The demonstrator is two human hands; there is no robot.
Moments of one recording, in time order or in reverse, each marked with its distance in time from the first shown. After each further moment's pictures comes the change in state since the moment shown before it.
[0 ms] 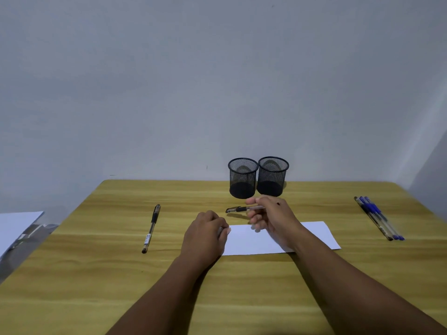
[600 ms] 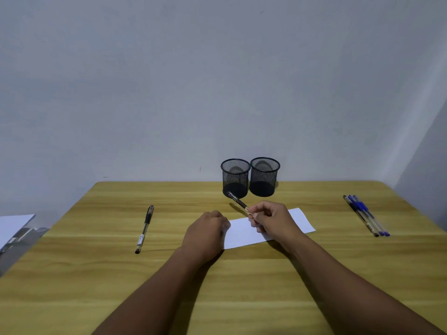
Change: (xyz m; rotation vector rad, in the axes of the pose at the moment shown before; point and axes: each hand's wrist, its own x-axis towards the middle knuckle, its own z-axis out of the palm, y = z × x) left_hand 0.015 0.016 -0.003 0.082 -0.232 0.058; right_hand -0.013 0.008 -0.022 -0.363 0.087 -0.047
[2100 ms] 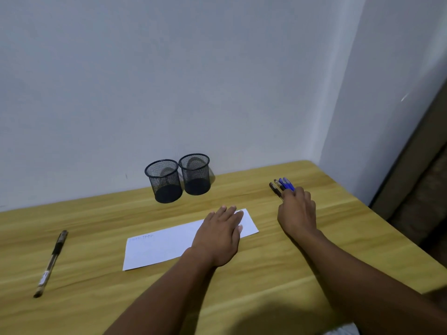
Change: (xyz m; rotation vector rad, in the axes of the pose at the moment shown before) left_hand 0.055 0.147 0.072 -0.009 -0.211 0.293; right_hand 0.000 0.080 -0.182 -1.074 0.631 0.060
